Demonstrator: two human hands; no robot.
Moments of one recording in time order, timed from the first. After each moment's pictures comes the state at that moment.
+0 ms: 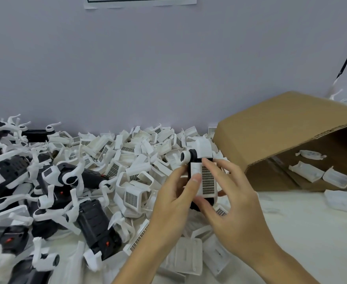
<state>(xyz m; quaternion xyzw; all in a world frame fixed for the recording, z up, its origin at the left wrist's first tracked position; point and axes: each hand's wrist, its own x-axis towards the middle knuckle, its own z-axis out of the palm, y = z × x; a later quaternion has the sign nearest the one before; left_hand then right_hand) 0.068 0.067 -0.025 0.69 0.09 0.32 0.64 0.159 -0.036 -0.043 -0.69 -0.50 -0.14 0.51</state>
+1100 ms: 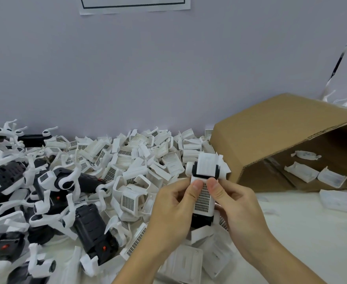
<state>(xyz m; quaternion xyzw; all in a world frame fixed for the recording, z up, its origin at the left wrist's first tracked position) 0.073 0.066 -0.027 0.70 0.11 0.33 0.62 0.157 -0.036 -0.027 -0.52 -0.28 0.24 0.77</state>
